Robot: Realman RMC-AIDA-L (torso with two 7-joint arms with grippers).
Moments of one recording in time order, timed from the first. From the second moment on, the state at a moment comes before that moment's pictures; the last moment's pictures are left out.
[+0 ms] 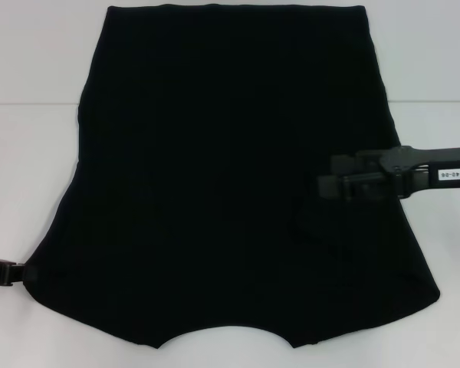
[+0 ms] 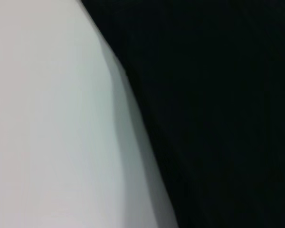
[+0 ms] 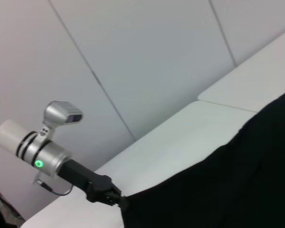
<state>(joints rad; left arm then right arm) -0.50 -2.06 0.40 0.95 2.64 1.52 -2.04 0.71 1.97 -0.69 -0.65 -2.03 -1.65 1.80</state>
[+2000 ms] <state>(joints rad) -0.51 -2.08 0.40 0.94 2.58 1.54 -2.02 0.63 1.93 -0.72 -0.64 -2.51 -1.53 2.18</state>
